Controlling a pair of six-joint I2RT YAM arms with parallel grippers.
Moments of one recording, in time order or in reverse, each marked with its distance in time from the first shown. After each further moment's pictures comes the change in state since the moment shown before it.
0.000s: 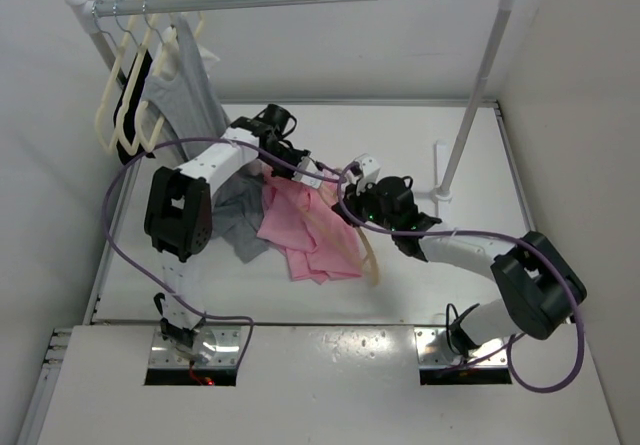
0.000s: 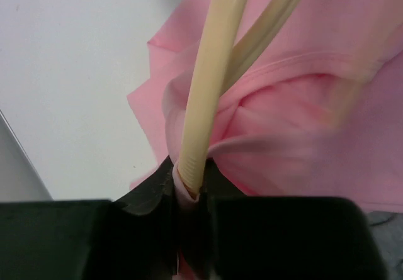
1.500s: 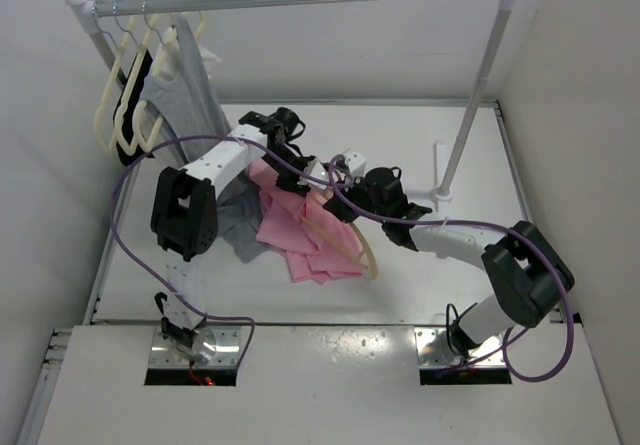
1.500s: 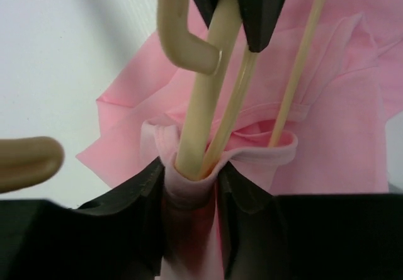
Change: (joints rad) left arm -0.051 0.016 0.083 -0.259 0.064 -0.043; right arm 0.011 0.086 0.124 -0.080 -0.029 -0.074
